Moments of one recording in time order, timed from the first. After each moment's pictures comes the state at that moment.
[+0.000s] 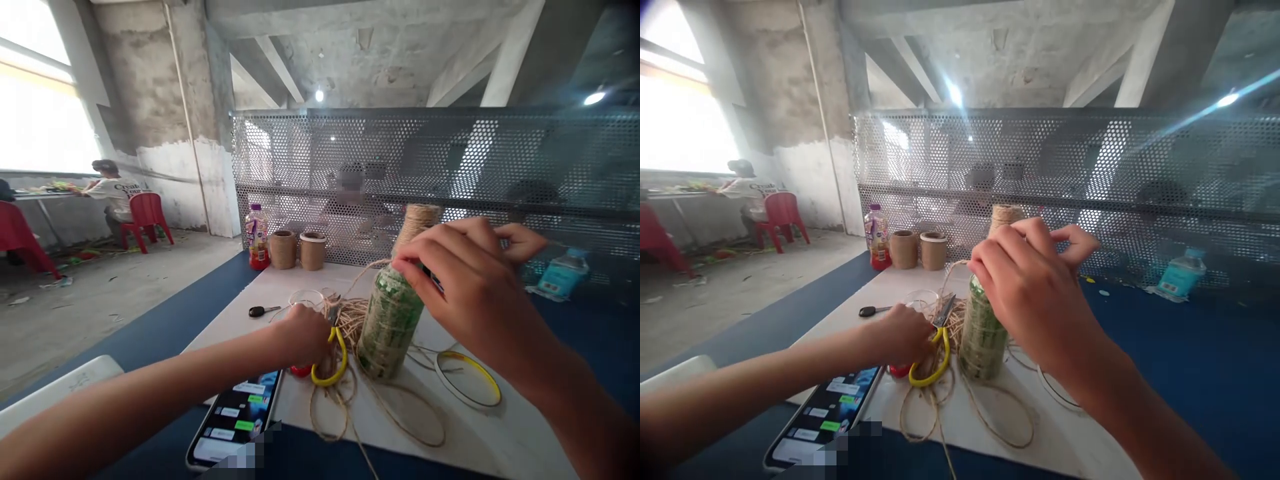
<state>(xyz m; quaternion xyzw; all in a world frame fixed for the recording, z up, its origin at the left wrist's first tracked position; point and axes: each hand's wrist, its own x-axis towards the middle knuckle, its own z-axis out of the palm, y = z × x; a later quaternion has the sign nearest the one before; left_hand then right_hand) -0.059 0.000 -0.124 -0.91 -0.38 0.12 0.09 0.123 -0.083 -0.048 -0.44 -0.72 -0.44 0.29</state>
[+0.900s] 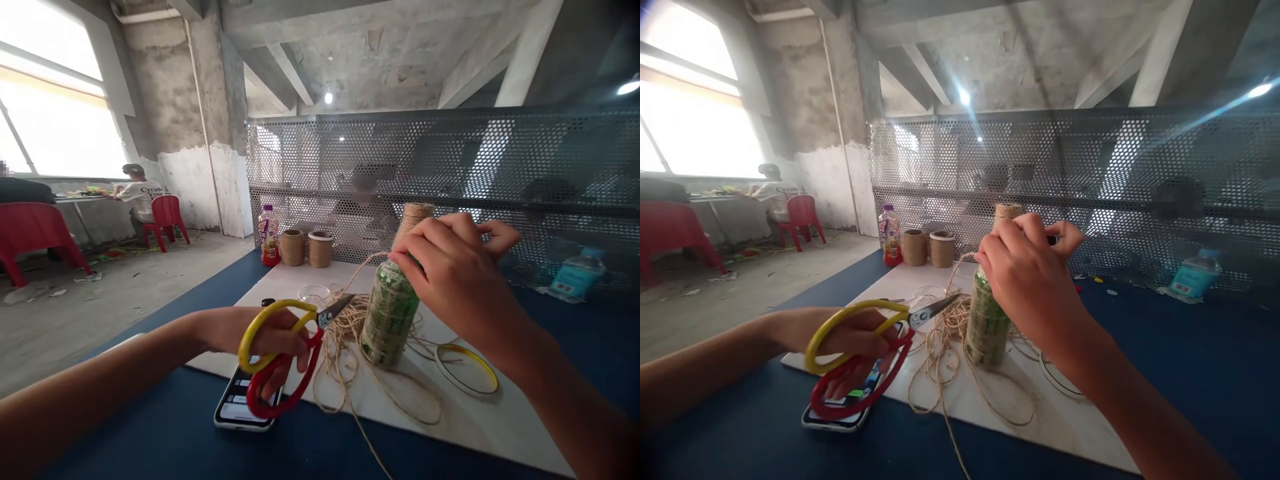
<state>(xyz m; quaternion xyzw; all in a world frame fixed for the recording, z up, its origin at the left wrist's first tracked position) -0.139 -0.055 -0.068 -0.74 -0.30 0.00 -0.60 0.125 -0.081 -0.050 -0.47 -0.71 -0.46 0.25</state>
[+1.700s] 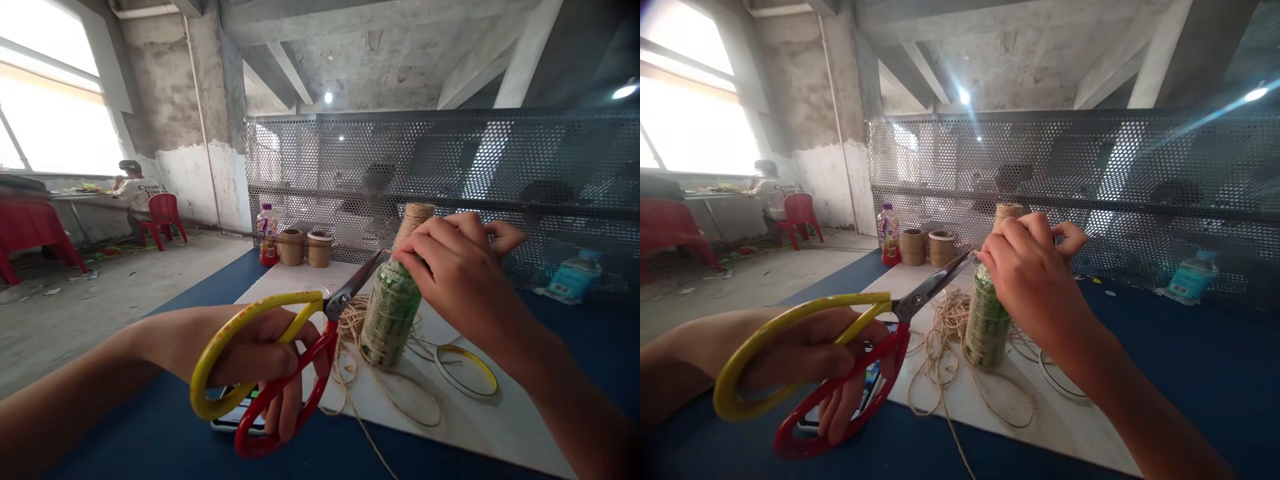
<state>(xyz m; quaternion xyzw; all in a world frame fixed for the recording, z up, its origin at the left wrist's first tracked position) -0.143 -0.086 -0.037 -0.78 -0.26 0.01 -0.56 0.126 -0.084 -0.048 -0.47 -0.71 -0.44 0.27</state>
